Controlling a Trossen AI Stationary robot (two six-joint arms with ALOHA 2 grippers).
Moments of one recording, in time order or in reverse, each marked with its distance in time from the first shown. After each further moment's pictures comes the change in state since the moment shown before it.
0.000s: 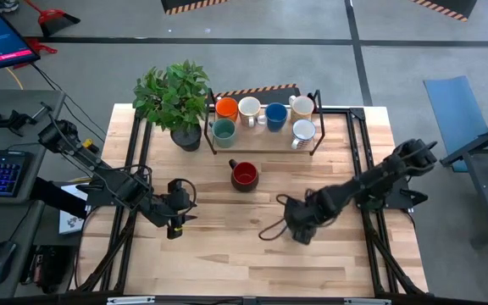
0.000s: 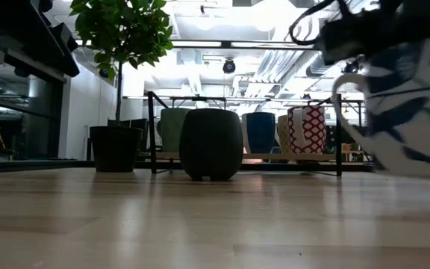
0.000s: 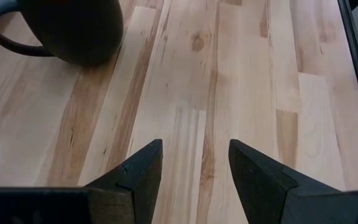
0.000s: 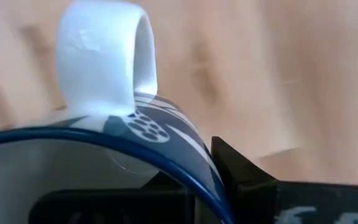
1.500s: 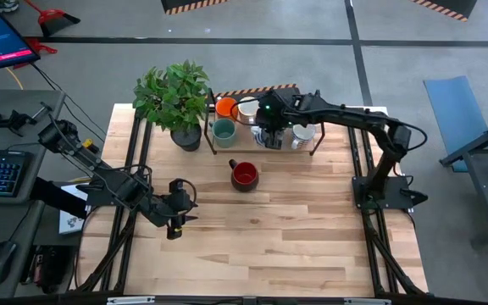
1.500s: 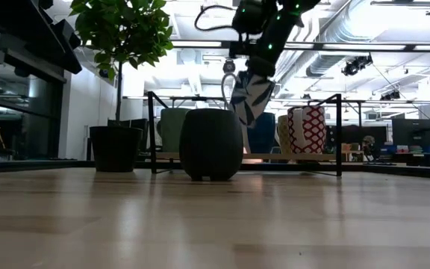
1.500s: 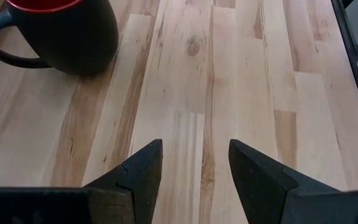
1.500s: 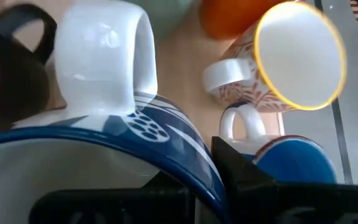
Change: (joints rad) left arm 0.000 0.000 0.000 0.021 -0.001 0.053; right arm -0.828 0.173 0.515 0.021 0.058 -1.158
